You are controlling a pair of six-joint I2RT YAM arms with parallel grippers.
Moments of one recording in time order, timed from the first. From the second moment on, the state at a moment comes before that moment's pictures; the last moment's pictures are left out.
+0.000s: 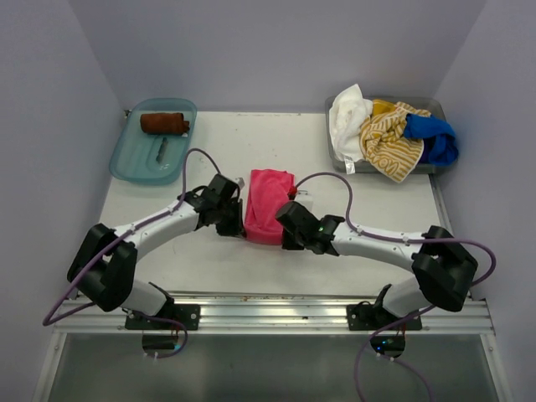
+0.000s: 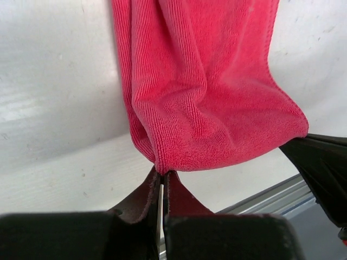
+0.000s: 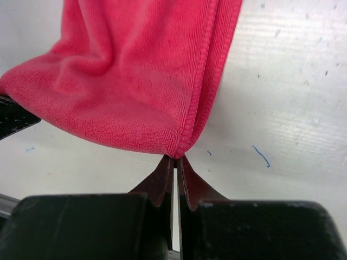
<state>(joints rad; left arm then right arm) -0.59 1.45 0.85 -0.49 0.18 -0.60 0.97 1.46 0.84 -0.36 0.28 0.88</state>
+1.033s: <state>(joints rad) -0.50 1.64 1.08 -0.55 0.12 -0.57 0.81 1.62 1.05 -0.42 0.30 0.74</state>
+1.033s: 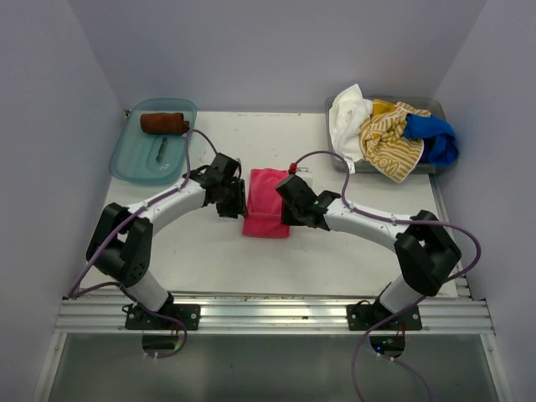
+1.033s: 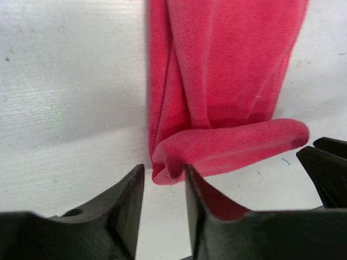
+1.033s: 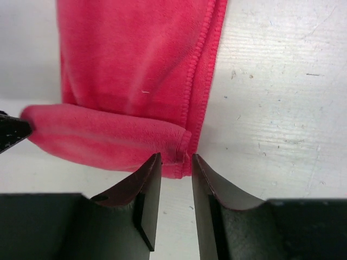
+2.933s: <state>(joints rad) -0.56 1.41 0.76 -0.42 0.21 -0.59 0.94 1.45 0.85 -0.37 0.21 0.84</state>
